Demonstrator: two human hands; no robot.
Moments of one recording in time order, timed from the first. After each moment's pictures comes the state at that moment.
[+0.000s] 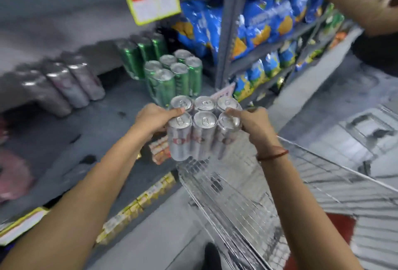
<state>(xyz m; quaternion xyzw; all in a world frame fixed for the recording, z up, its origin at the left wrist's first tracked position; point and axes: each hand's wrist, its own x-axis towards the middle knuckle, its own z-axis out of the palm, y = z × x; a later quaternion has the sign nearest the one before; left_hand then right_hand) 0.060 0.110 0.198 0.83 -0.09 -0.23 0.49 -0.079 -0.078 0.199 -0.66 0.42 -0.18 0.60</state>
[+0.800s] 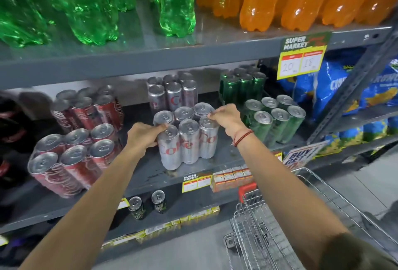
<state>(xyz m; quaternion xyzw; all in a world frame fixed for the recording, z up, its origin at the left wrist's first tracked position) 0.156 0.325 0.197 0.78 0.15 -0.05 0.60 0.177 0.099 0.213 -0.82 0.20 -0.03 0.54</state>
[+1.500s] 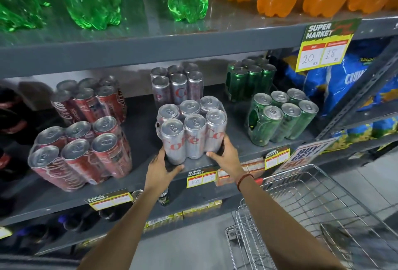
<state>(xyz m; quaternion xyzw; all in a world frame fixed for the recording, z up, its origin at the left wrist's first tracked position) 0.101 0.323 0.074 0.89 -0.01 -0.01 0.45 0.117 0.102 0.088 -0.84 0.06 -0.02 0.55</state>
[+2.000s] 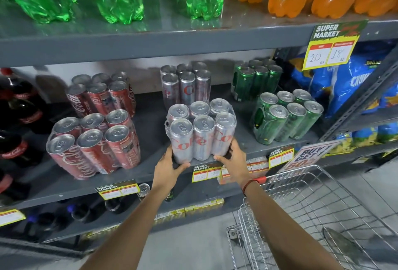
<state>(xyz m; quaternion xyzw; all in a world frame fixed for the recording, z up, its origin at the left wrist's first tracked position) 0.086 0.319 0.070 0.89 0.01 0.01 0.45 0.096 0.103 0.076 -0.82 0.07 -0.05 0.56</state>
